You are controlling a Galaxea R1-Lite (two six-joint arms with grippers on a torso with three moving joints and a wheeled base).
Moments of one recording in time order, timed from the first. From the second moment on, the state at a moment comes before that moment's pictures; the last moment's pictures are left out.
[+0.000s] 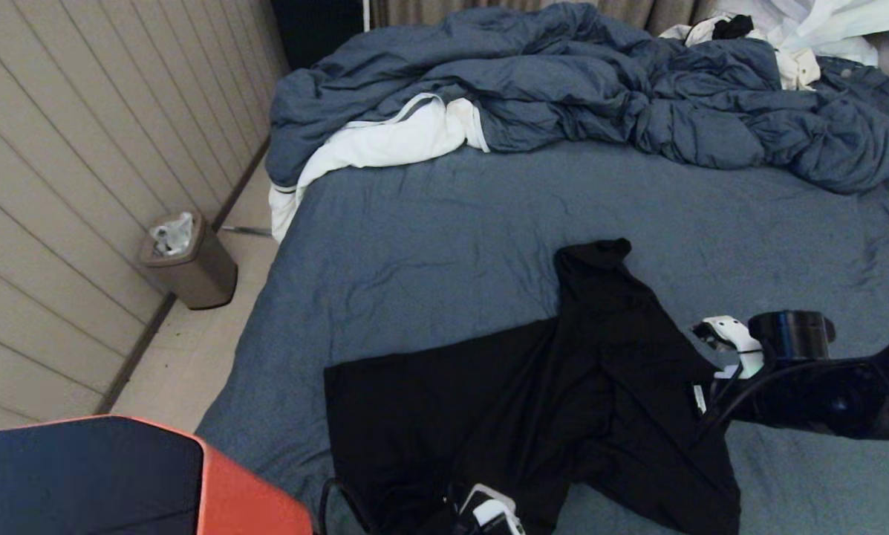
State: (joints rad) left arm -1.24 2.11 -0.89 -0.18 0.15 -0.60; right arm -0.17 1.98 -0.69 -0.53 0.11 -0.21
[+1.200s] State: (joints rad) left arm -0.76 1.98 -0.90 -0.24 0.22 -0.49; right arm -0.17 1.98 -0.69 -0.53 0.11 -0.21
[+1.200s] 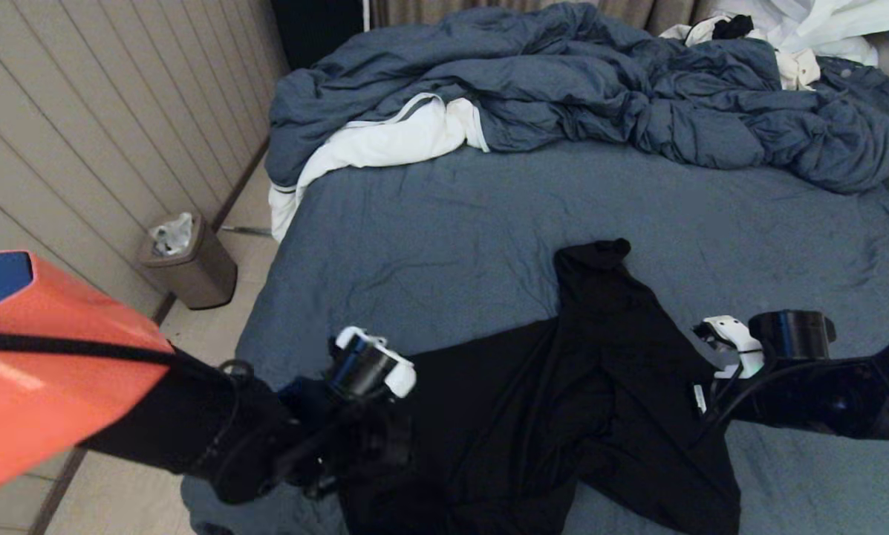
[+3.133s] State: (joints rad) left arm -0.45 2.15 -0.89 -0.55 0.14 -0.43; right arm -0.17 2.00 -0.70 -0.53 0.11 -0.21
